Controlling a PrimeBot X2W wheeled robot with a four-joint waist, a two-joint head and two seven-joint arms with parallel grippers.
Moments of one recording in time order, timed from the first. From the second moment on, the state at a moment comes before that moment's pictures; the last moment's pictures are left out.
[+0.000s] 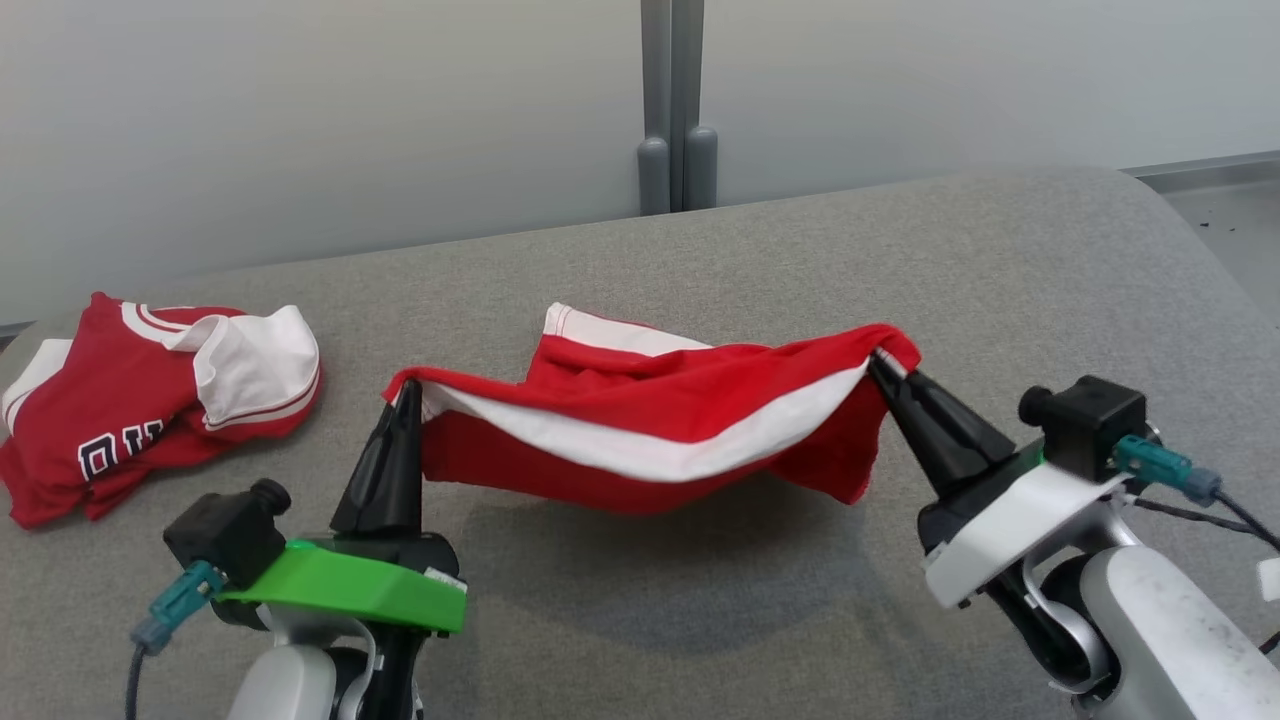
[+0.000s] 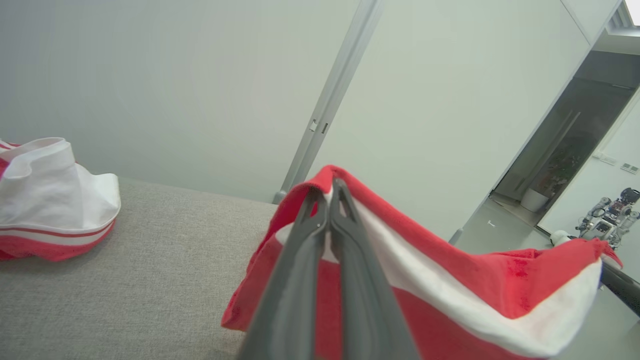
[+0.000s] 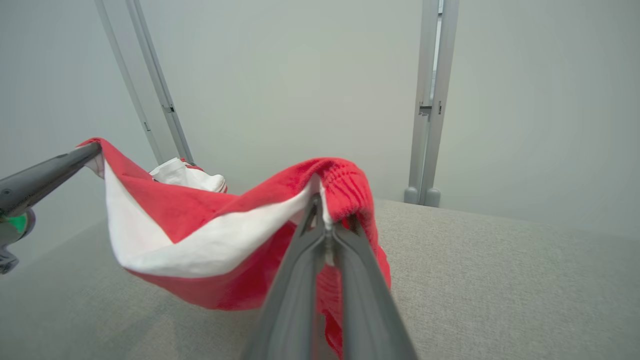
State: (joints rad) left arm -0.12 0.10 -0.22 0.12 -0.62 -0.12 -0.18; right arm -0.24 -0.33 0.39 0.01 0.48 0.13 -0.04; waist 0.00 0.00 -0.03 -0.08
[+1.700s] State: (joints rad) left arm -0.82 0.19 -0.31 0.49 -0.67 -0.12 -0.02; right arm -1.08 -0.31 0.72 0.75 0.64 0.13 -0.24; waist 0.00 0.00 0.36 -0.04
